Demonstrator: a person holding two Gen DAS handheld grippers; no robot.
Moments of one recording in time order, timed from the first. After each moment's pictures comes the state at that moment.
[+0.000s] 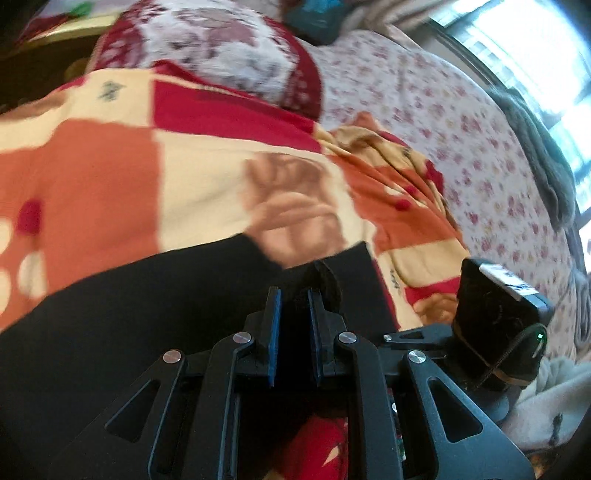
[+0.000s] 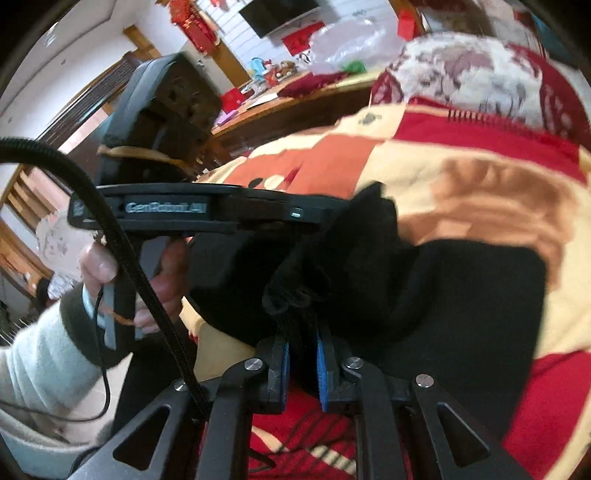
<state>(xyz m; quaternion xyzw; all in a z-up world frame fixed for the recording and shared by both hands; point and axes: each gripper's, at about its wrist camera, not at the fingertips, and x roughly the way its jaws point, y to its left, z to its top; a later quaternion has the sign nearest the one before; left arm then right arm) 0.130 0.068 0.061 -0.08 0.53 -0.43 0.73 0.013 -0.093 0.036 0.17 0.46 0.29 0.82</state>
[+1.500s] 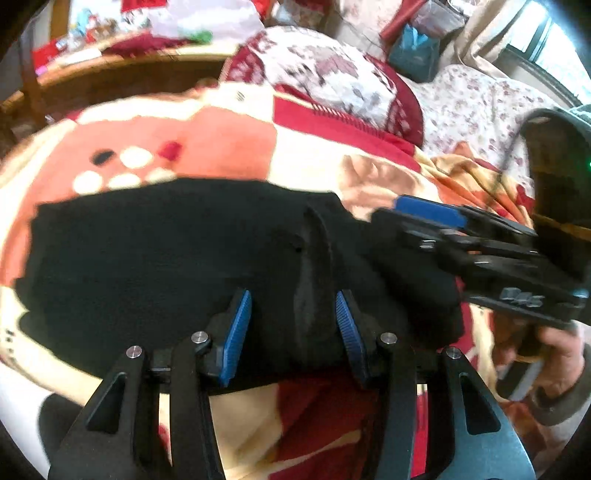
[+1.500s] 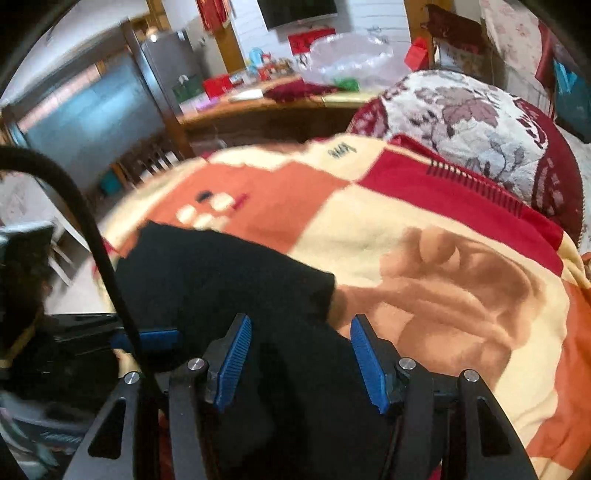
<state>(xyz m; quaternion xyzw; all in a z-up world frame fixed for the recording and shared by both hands) 0.035 0.083 0.070 -0.04 0.48 -0.19 0.86 0.062 -0.100 0.075 0.04 0.42 0.25 0.87</state>
